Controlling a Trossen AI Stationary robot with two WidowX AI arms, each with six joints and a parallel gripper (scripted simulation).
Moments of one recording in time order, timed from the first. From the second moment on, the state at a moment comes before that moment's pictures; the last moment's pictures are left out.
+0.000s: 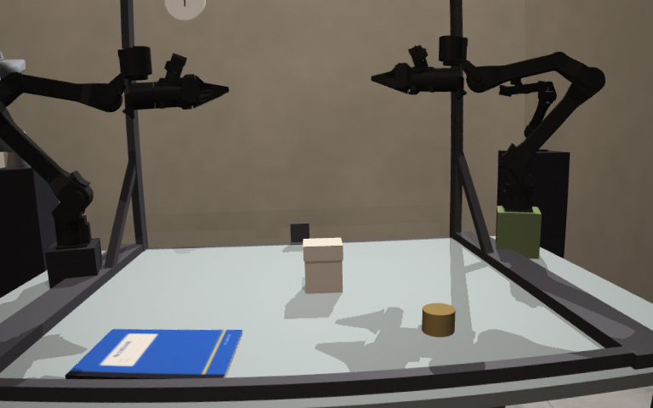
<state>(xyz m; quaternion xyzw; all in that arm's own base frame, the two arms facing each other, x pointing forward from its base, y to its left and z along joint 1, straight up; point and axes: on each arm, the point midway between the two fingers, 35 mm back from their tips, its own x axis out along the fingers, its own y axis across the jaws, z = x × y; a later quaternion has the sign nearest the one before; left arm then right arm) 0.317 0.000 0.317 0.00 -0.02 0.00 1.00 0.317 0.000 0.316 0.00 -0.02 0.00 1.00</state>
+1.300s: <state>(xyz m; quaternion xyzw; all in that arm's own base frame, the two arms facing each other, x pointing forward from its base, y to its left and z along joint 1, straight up) 0.320 0.096 0.244 -0.03 0.17 0.06 0.98 0.336 -0.059 0.222 0.01 0.04 -0.04 1.00</state>
